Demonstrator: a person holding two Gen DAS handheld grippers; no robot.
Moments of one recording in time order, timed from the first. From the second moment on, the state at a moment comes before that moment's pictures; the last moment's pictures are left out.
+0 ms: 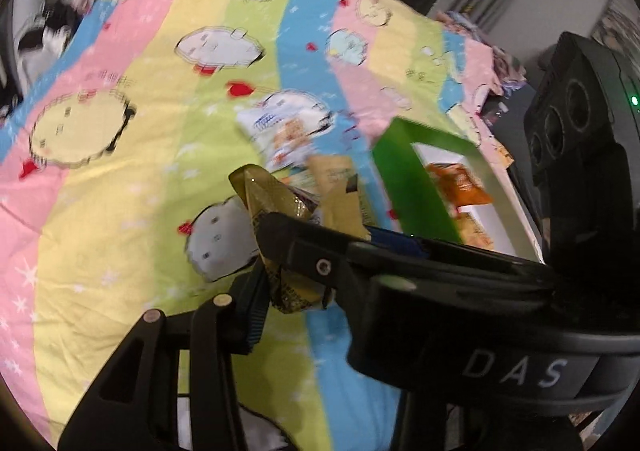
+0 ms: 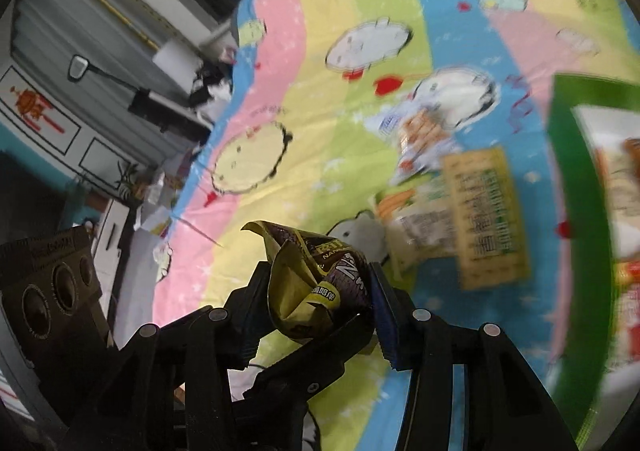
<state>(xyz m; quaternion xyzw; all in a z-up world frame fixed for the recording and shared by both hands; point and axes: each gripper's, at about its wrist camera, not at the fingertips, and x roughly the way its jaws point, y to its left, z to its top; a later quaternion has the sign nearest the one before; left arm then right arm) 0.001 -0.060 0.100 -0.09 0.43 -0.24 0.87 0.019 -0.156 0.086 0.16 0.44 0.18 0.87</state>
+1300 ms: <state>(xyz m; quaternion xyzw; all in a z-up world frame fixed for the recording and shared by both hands) 0.040 -0.299 0.093 0.00 0.46 -0.37 0.81 -0.004 -0.401 0.092 0.32 0.38 0.01 0.87</state>
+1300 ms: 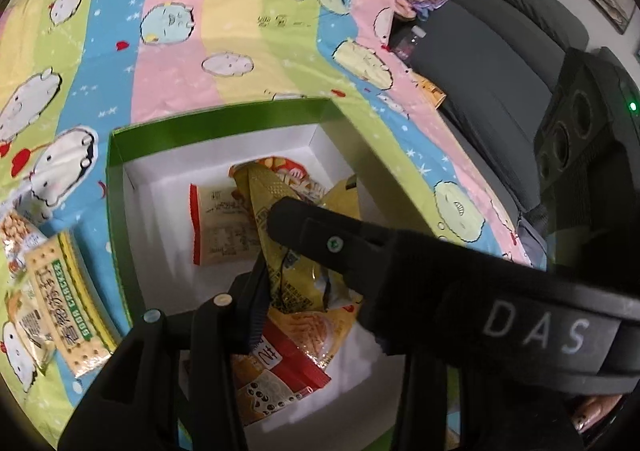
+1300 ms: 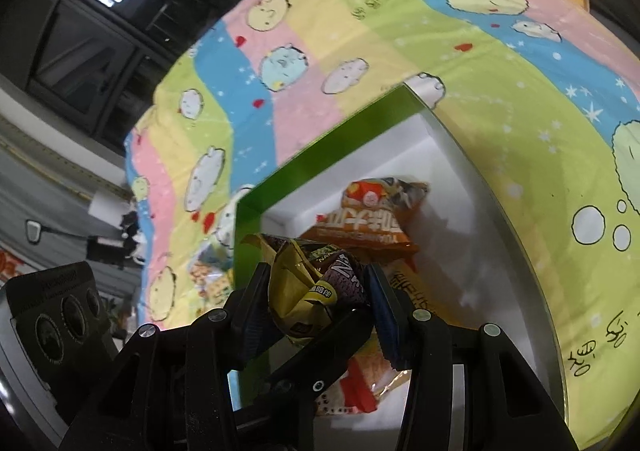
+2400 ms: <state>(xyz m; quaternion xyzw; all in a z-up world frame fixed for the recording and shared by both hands) 0.004 -0.014 0.108 -0.14 0.40 -0.17 0.89 -0.016 -0.267 0.133 0.21 0.34 0.10 0.91</state>
